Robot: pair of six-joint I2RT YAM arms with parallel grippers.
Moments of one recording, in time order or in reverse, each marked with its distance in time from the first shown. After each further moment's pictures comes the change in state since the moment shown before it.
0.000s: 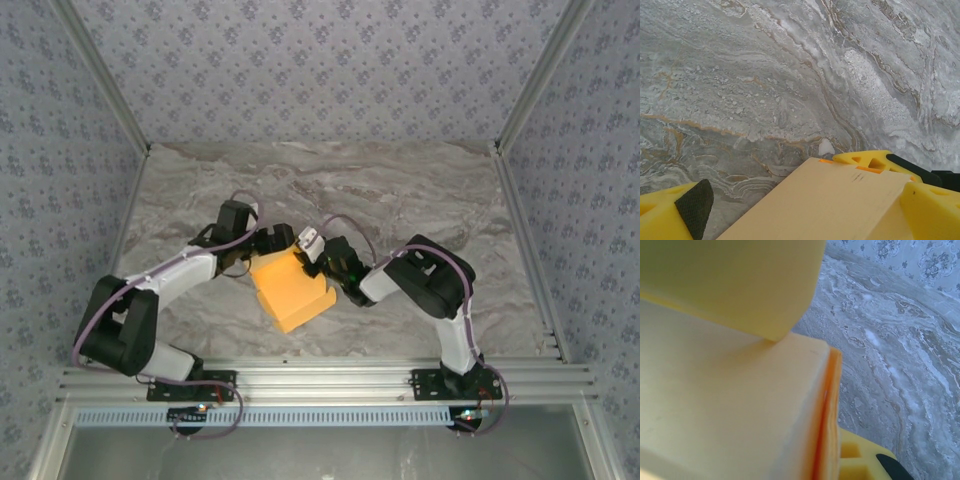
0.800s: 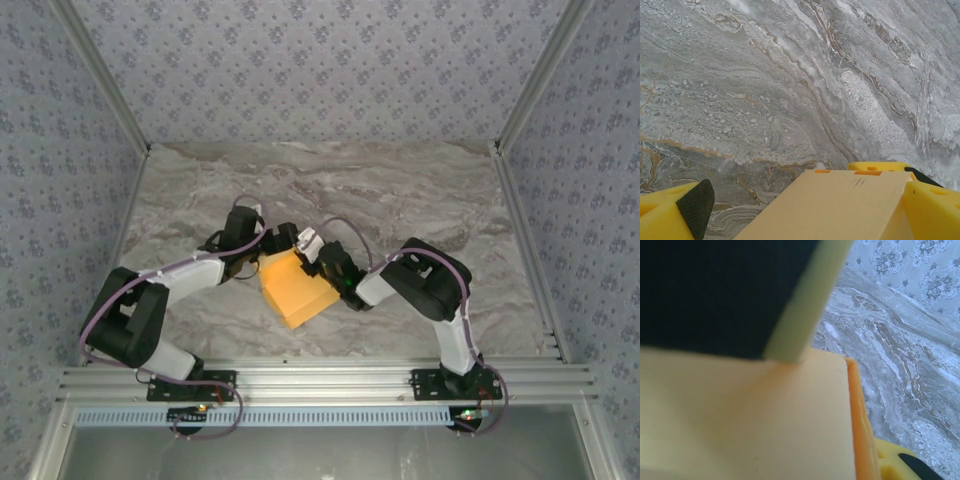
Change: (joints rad) left arm -0.052 0.048 -0.064 0.200 -0.085 -0.096; right arm 0.043 0.001 0.001 0.000 0.213 -0.032
